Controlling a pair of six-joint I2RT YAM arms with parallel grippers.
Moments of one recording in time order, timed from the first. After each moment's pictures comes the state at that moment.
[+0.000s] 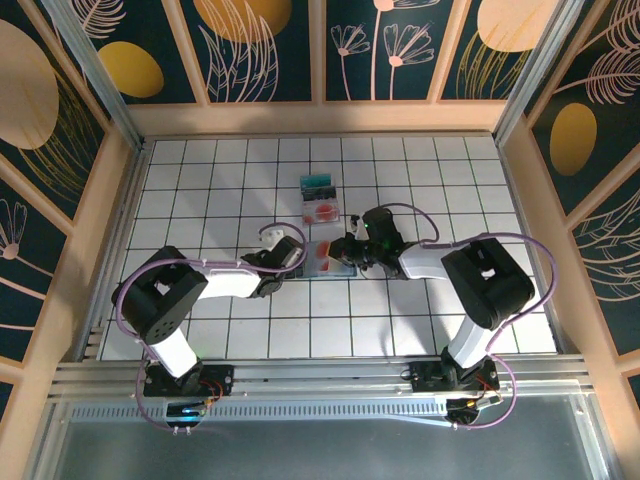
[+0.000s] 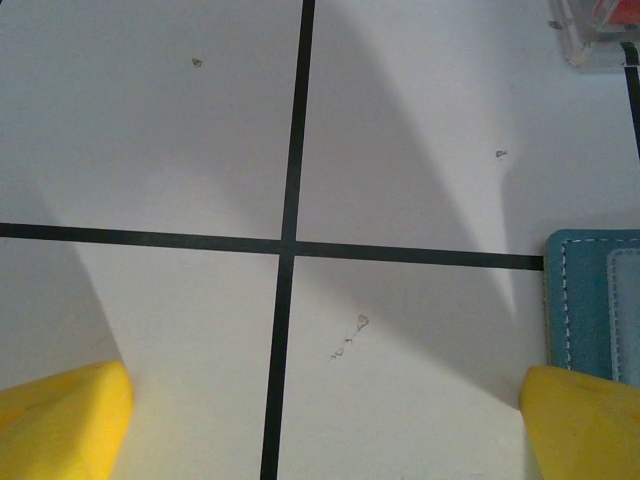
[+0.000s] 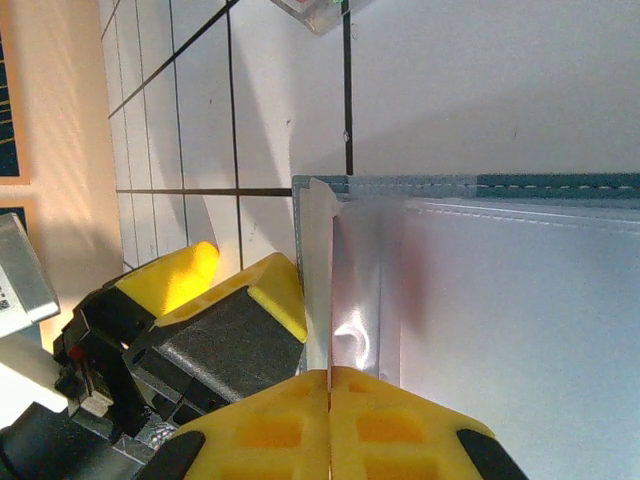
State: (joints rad) left arm -0.78 1.71 0.71 -0.02 -0.49 -0.73; right arm 0.58 1.70 0.71 0.31 -0.52 0.94
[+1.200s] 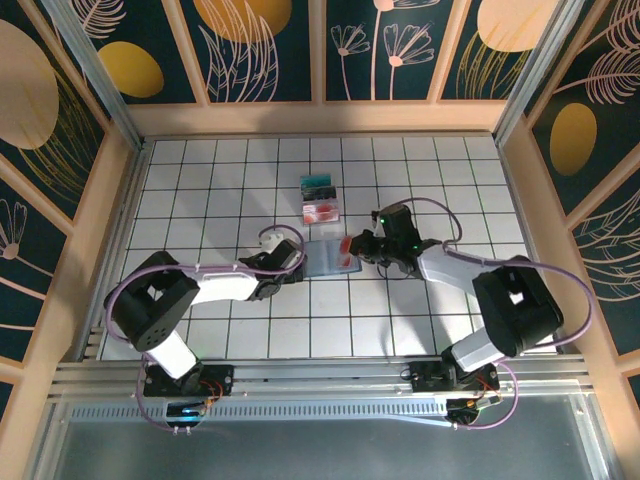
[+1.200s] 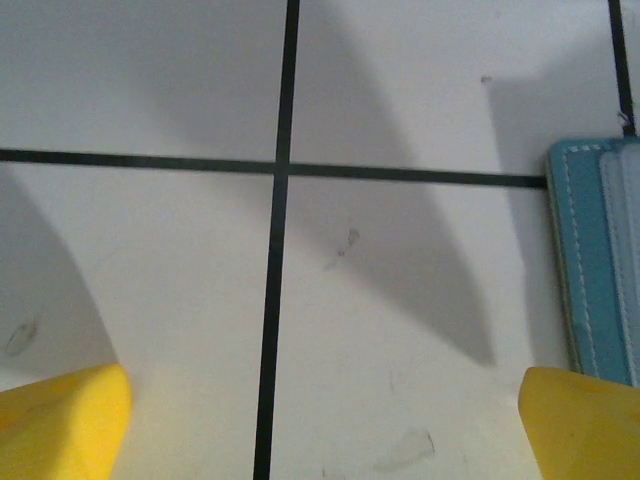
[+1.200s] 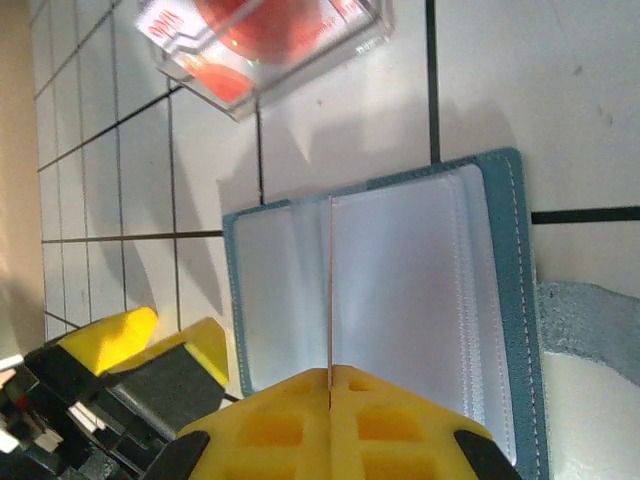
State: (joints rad) left arm -0.80 1.63 0.71 -0.13 -0.44 -0.77; right arm 0.51 1.46 0.69 0.02 -0.35 0.80
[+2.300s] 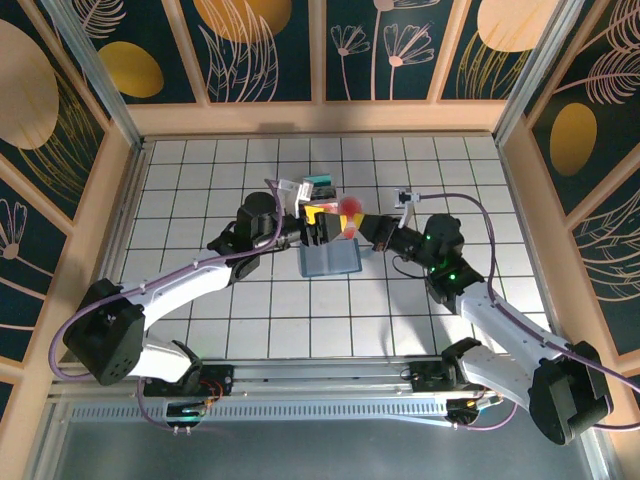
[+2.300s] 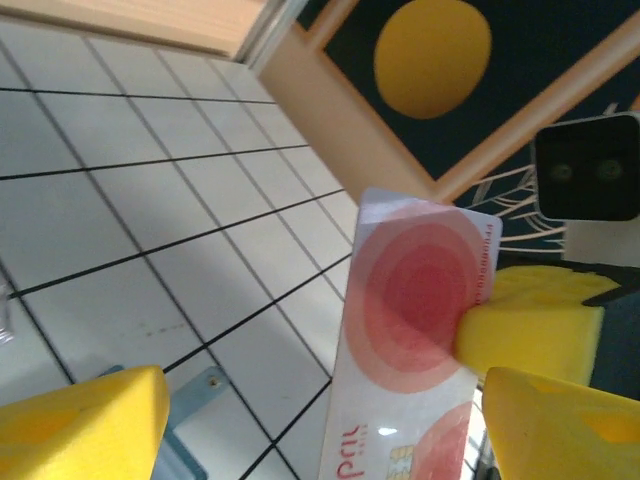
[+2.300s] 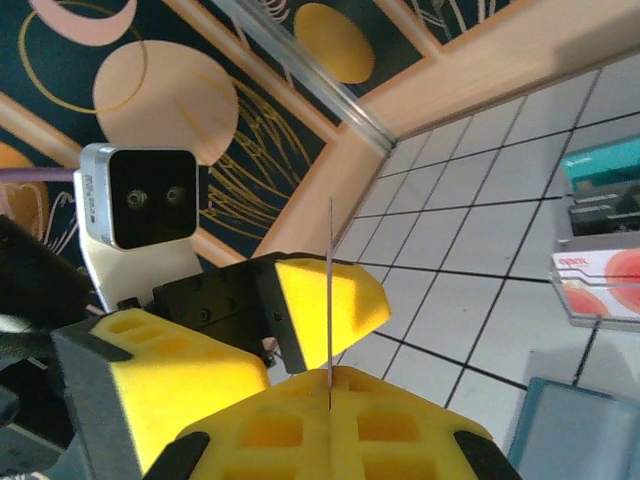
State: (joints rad) left arm -0.70 1.40 0.85 0.35 0.42 -0.62; right arm 0.50 0.99 0.53 0.43 -0.51 0.79
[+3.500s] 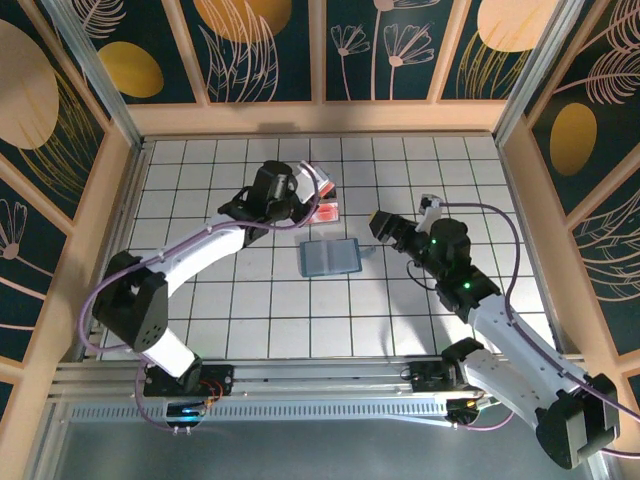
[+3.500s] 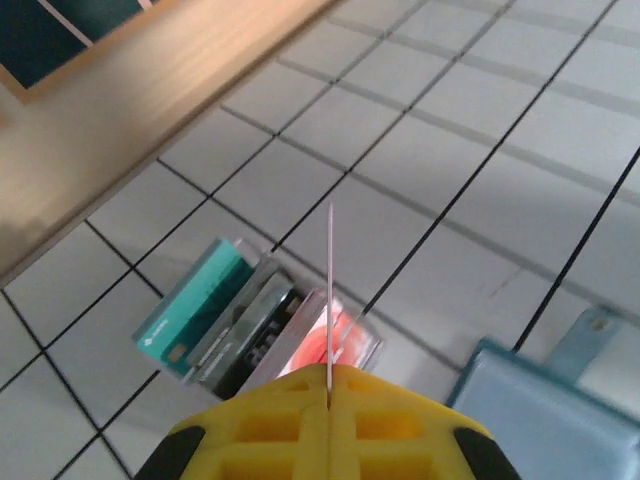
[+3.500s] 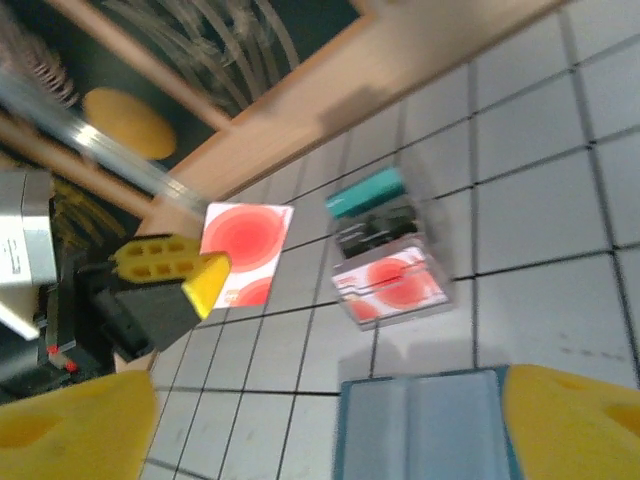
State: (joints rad) left arm -0.61 1.64 1.20 -0.13 0.11 0.33; right arm 0.49 0.84 0.56 -0.01 -0.06 0.75
